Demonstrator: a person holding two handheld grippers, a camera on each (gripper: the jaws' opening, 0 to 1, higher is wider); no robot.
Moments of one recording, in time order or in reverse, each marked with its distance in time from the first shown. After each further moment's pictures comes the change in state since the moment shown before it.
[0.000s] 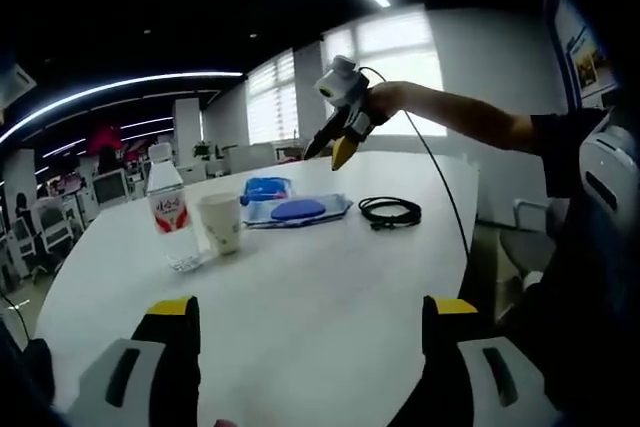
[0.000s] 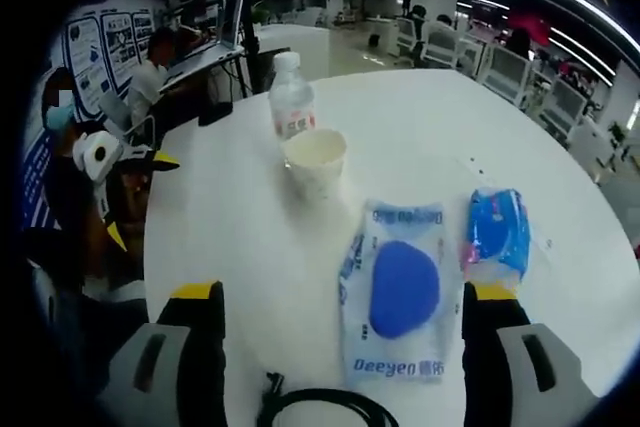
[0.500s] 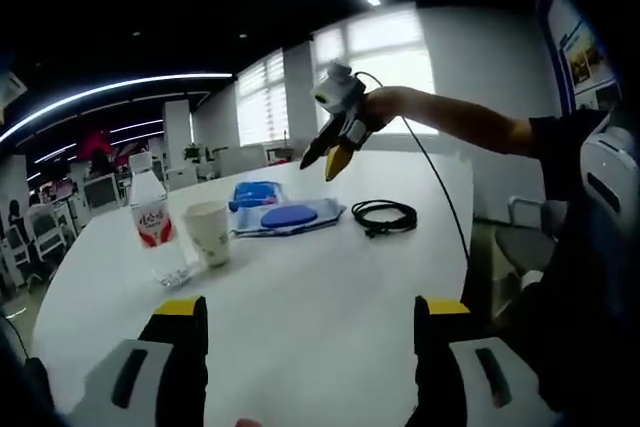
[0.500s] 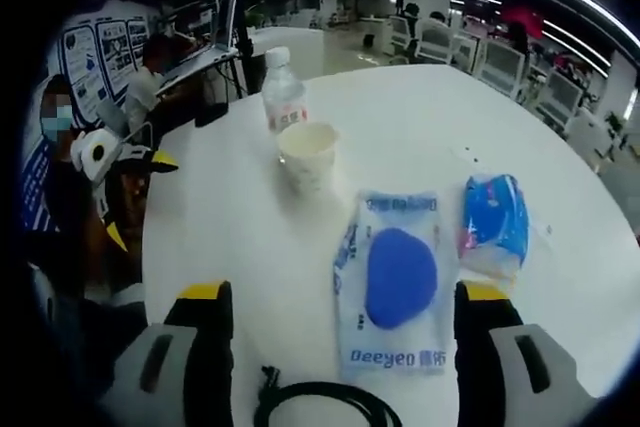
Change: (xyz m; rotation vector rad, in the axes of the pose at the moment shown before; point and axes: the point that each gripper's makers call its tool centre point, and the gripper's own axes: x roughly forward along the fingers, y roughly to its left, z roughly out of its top) left arm 0.014 -0.005 0.013 0.024 -0.006 -0.032; right arm -0.002 -0.011 -0.010 0.044 -0.016 -0.005
